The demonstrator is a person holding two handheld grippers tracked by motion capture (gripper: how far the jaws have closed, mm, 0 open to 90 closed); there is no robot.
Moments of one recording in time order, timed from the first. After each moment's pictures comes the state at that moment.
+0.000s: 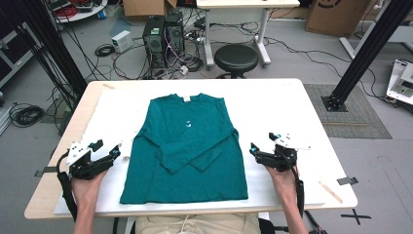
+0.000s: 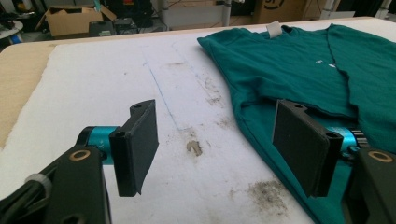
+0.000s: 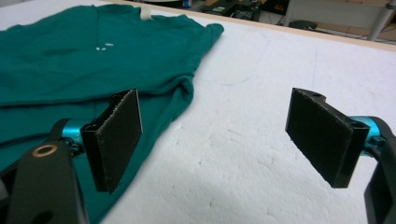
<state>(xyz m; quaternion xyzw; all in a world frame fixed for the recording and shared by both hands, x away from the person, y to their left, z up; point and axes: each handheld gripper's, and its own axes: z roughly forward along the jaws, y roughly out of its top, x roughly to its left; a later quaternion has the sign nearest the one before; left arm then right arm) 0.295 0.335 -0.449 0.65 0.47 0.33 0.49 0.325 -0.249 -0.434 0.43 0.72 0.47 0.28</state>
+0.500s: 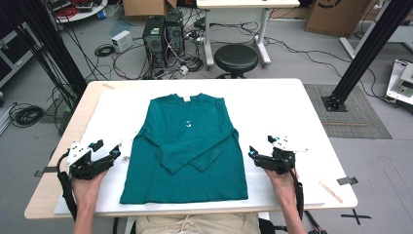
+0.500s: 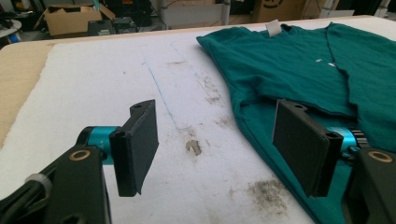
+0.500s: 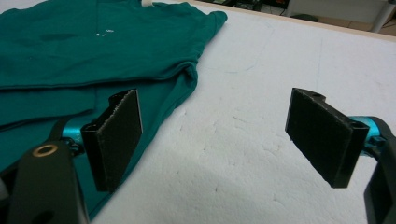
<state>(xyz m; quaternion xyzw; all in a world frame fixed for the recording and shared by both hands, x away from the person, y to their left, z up) 0.296 0.335 -0.449 0.65 0.47 0.33 0.49 0.321 -0.245 -0.439 0.42 0.73 0.46 0.28</state>
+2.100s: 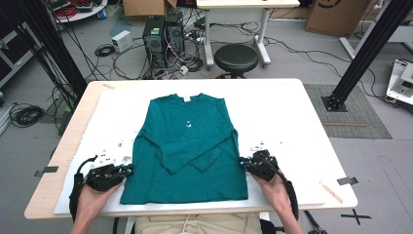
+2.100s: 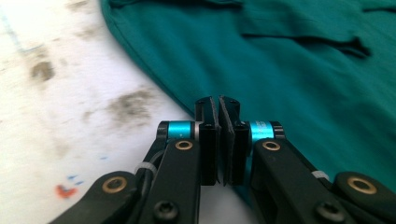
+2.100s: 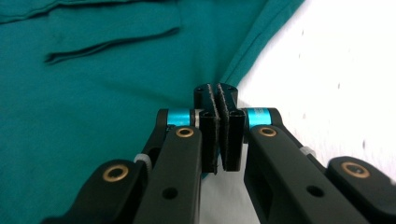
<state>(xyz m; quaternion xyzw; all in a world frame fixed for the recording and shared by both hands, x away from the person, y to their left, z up) 0.272 0.287 -0.449 0.80 0.42 0.17 0.40 0.319 -0.205 -0.447 0.43 0.82 0.37 0.10</state>
